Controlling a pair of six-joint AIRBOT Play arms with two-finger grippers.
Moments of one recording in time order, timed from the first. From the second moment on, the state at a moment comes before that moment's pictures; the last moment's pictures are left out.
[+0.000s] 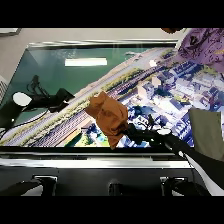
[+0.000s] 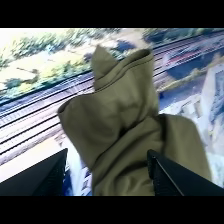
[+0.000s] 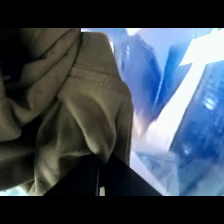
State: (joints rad) left arm -0.07 -1.27 1.02 0.94 -0.81 -1.82; right arm 0.32 -1.30 0.47 -0.07 0.65 1.23
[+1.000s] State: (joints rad) left arm -0.09 -1.66 1.07 0.56 -0.77 -1.45; right arm 0.32 -1.30 0.47 -0.06 0.73 1.26
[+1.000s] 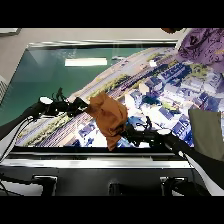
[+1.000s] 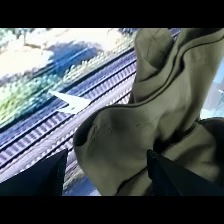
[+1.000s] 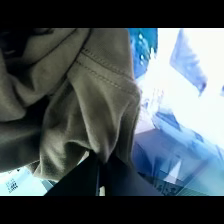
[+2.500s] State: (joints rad) left arm 0.14 -0.73 1.57 0.90 -0.86 -1.57; right arm -0.06 -0.61 1.58 -1.17 1.01 1.54
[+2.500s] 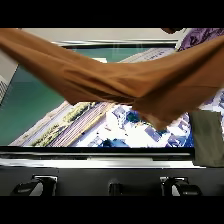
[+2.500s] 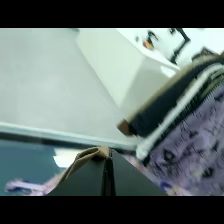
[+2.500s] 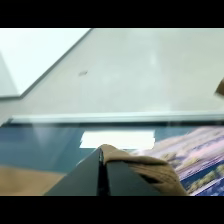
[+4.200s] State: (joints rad) left arm 0.12 -1.62 1.54 1.22 -0.94 -1.80; right arm -0.03 -1.78 1.70 -1.10 1.10 1.66
